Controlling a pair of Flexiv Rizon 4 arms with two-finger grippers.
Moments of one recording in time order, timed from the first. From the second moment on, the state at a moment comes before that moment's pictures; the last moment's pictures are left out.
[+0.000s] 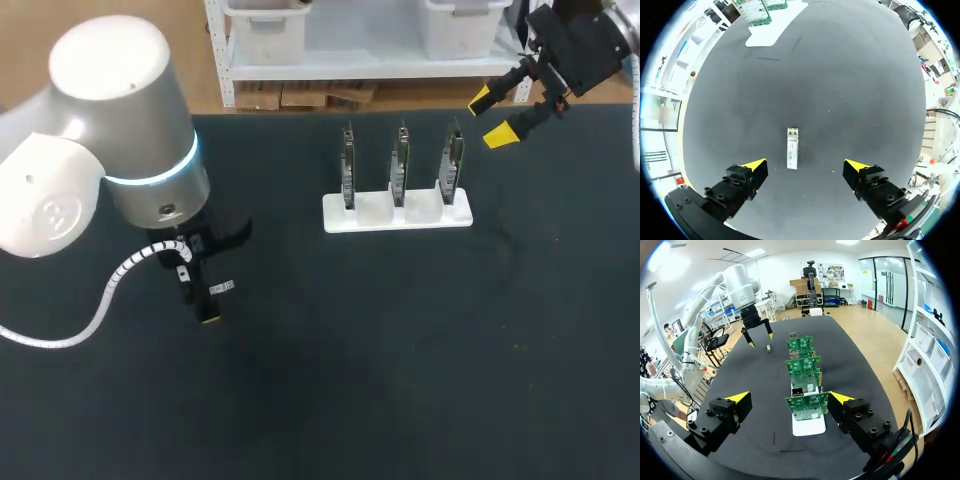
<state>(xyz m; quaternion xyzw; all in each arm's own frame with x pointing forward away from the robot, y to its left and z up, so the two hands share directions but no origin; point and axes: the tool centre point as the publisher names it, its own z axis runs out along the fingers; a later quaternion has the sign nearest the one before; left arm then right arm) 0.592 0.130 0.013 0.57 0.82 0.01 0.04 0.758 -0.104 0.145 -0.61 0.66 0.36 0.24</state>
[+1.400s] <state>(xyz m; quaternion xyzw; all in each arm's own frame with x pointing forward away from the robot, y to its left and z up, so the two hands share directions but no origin) 0.600 0.131 -0.019 0.57 0.82 -0.02 0.03 0.758 -0.104 0.145 -0.61 0.66 0.36 0.24</state>
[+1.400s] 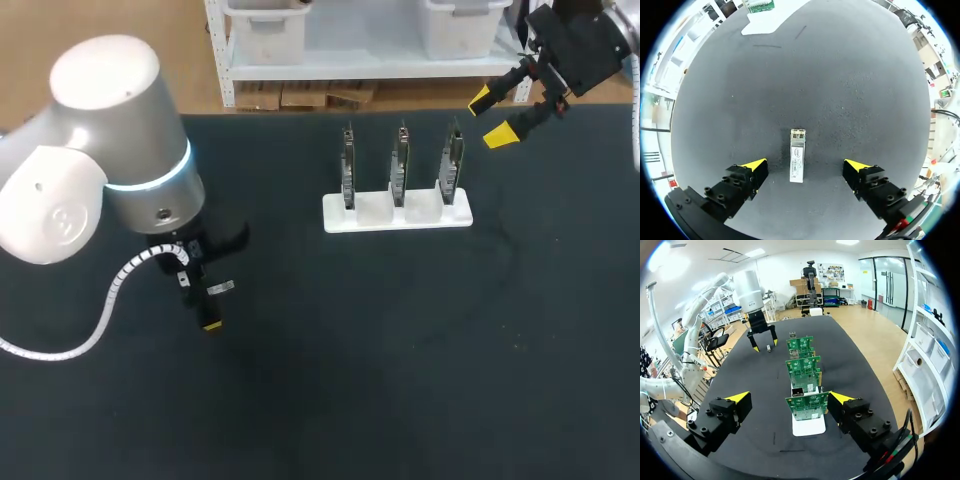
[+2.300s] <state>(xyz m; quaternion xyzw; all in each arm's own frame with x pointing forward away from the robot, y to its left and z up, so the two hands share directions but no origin) 0.598 0.130 -0.020 0.56 0.83 -0.03 0.02 0.758 -0.104 0.145 -0.61 0.66 0.36 0.24</state>
